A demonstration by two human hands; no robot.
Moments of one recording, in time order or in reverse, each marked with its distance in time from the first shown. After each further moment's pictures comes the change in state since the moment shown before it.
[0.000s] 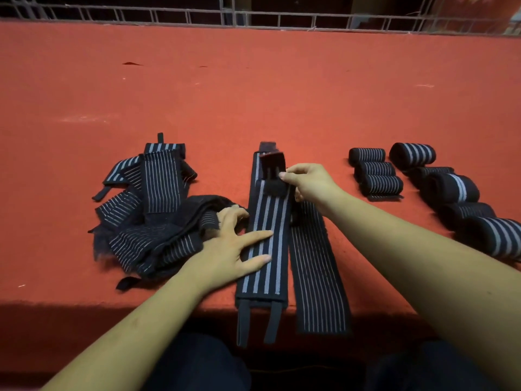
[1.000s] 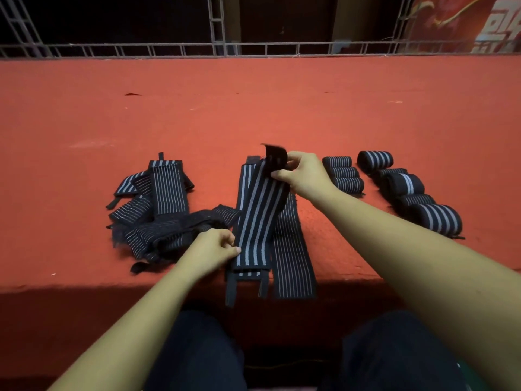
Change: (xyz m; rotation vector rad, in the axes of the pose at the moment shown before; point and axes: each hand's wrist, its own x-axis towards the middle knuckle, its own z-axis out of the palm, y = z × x) left_hand -0.036 0.049 -0.029 -0.254 0.045 -0.336; right_hand -0.080 -0.047 -0.042 -0.128 0.079 -0.296
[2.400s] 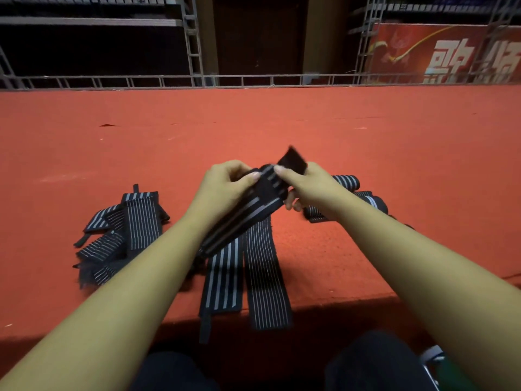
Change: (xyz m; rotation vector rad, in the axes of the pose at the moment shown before) left_hand 0.057 0.153 -0.056 -0.368 0.279 0.476; right_hand -0.032 -0.053 -0.078 0.067 -0.101 0.035
